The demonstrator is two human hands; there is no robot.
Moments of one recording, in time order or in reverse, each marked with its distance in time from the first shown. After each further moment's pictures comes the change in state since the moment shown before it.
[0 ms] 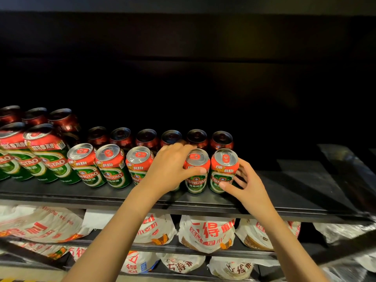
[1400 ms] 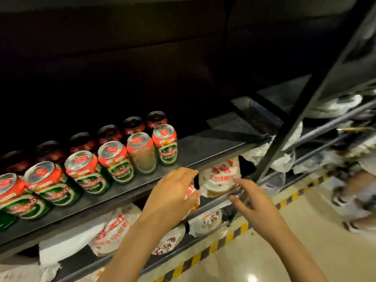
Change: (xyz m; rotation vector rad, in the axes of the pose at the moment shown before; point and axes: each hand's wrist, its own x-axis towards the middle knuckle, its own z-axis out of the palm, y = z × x) left_hand -0.093 0.083 0.018 -0.196 -0.291 0.427; right_hand -0.202 -0.028 -0.025 -0.537 0.307 0.315
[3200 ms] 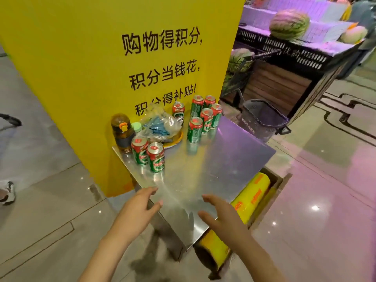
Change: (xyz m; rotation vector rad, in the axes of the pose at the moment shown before) left_hand -0.581 0.690 0.404 -0.144 -0.987 1.240; right_hand -1.043 0.133 -0.085 0.142 1.123 1.415
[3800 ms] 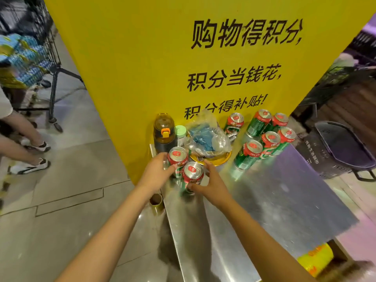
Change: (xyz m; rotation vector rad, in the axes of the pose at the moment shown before) left_hand 0.177 -0.051 -0.033 -0.219 0.281 -0.379; right_hand 0.251 -0.046 0.058 0.330 -0.330 -0.086
